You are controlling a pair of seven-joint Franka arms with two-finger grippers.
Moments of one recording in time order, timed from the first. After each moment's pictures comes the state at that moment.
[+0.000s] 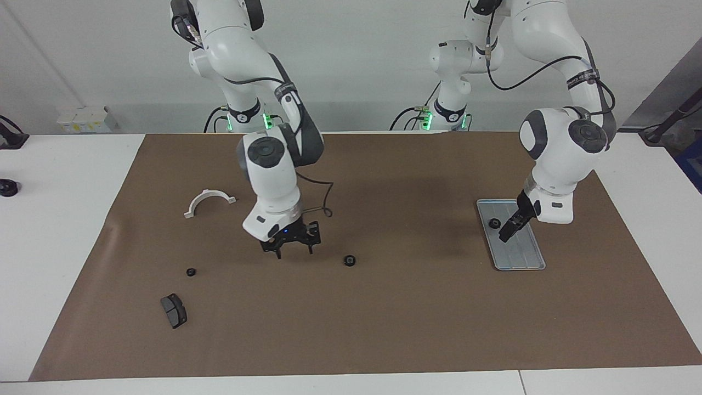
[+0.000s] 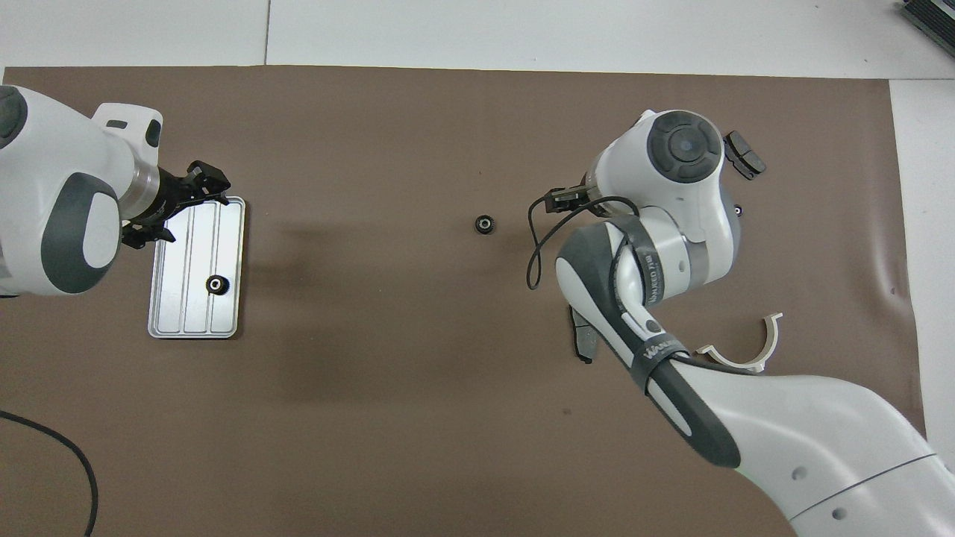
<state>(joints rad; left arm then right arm) -0.02 0.23 -0.03 -1.90 0.00 2.19 -0.64 0.41 0.47 -0.02 -1.63 0.00 2.25 0.30</state>
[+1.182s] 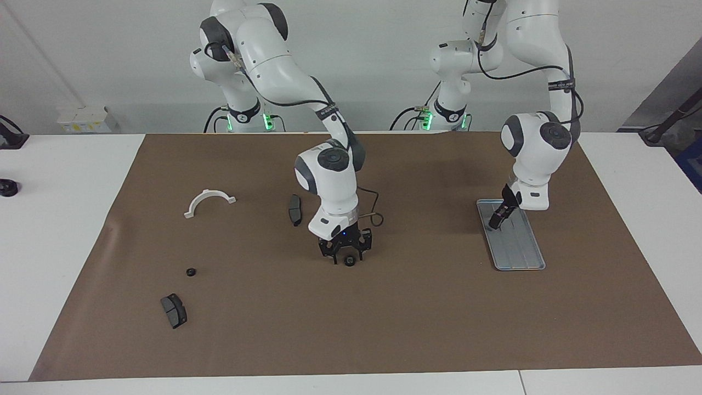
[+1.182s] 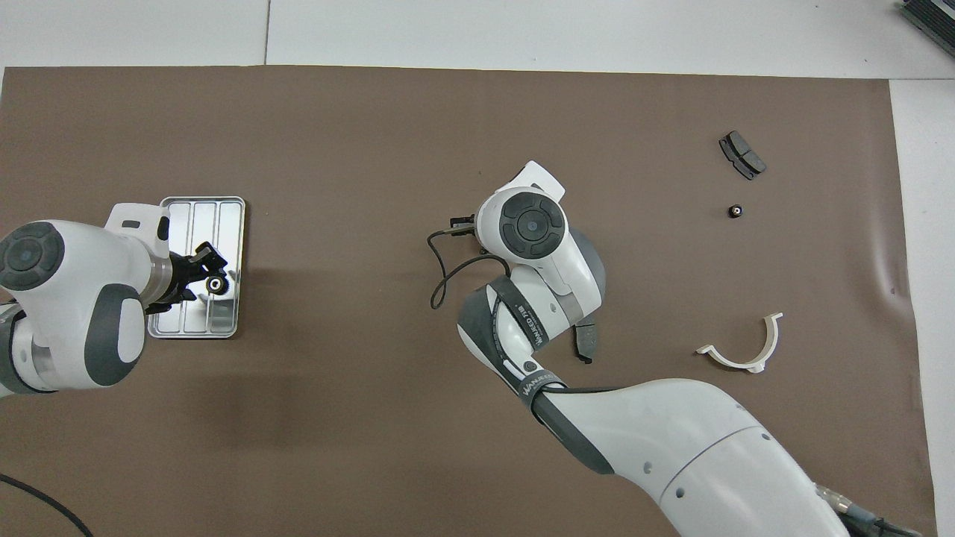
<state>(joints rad) 0.02 0.13 -0.04 -2.26 0.00 2.45 -0.65 0.56 0.63 -0.03 -1.62 -0.07 2.50 0.49</state>
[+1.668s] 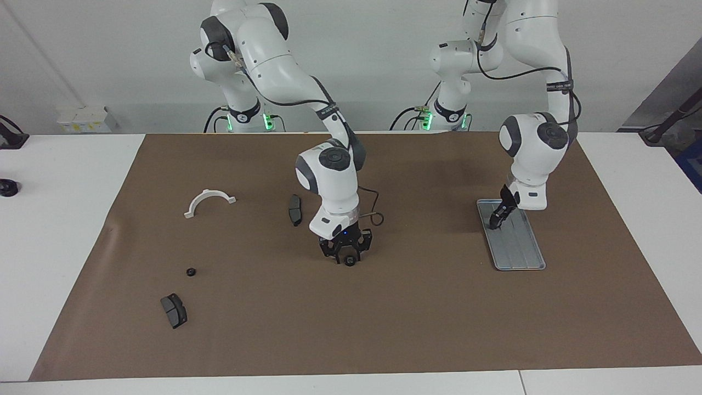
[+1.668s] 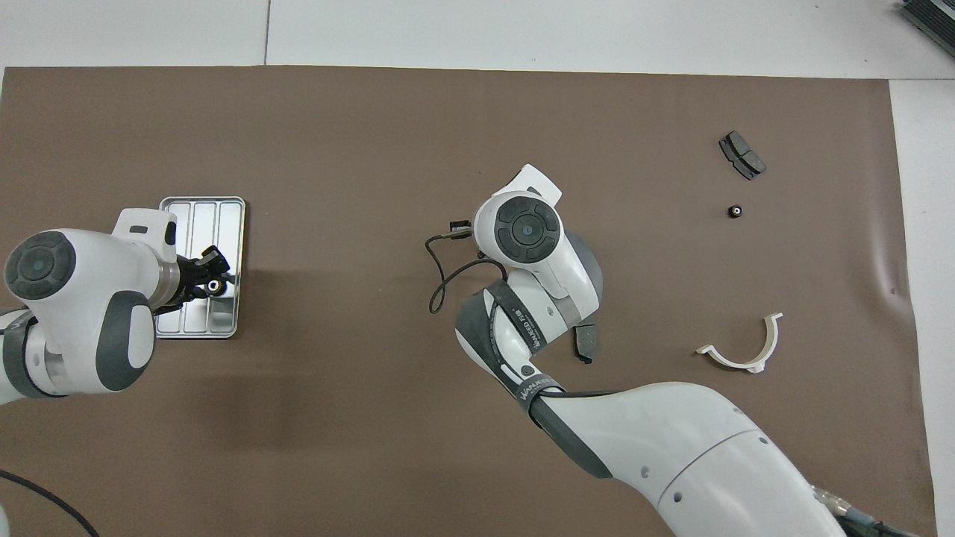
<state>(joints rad) 0.02 0.14 -0.05 -2.28 0.00 2.50 -0.65 0.56 0.62 -0.03 -1.62 -0.07 2.50 0.49</state>
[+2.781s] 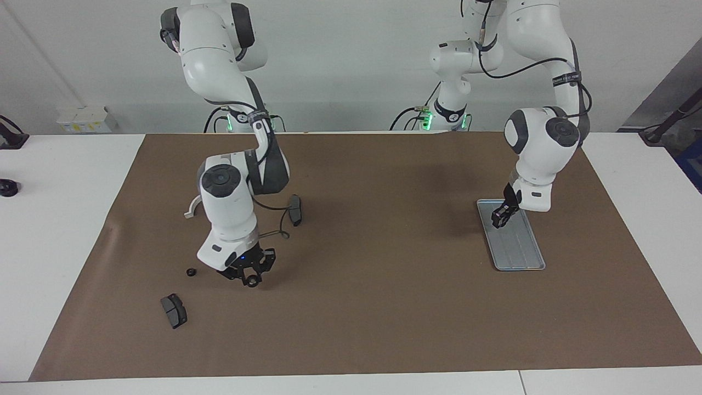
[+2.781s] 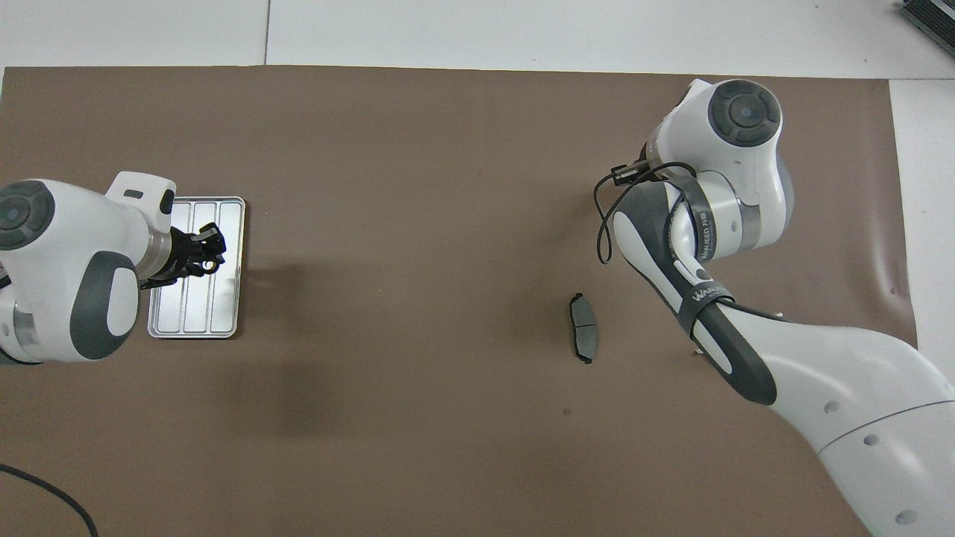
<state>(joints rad) -0.03 0.14 -0.06 -2.04 0.00 2.22 -0.58 0.19 0.56 -0.05 -1.55 -0.06 2.25 -0.09</state>
